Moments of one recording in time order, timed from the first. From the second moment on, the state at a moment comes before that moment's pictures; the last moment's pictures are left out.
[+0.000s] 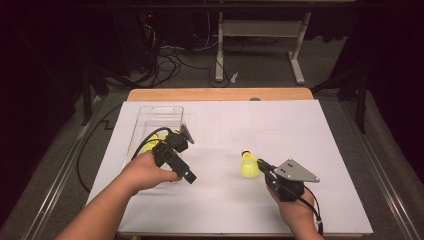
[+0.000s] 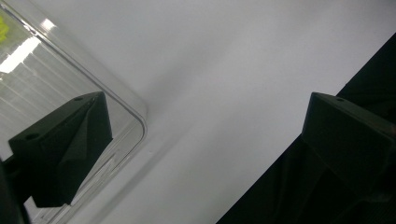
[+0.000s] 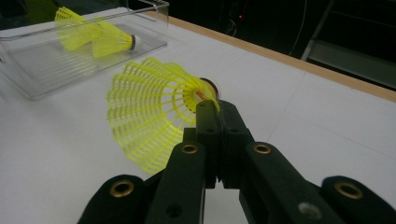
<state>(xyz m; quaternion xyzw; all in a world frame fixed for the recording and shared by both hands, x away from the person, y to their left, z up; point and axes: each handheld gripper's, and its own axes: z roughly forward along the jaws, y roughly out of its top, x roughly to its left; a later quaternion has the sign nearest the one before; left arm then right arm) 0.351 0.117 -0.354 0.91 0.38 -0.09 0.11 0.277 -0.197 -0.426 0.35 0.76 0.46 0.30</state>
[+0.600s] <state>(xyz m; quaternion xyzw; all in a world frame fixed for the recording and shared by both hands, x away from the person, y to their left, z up) 0.348 0.098 -0.354 0.92 0.37 -0.09 0.11 0.280 -0.176 -0.447 0.35 0.76 0.47 0.28</state>
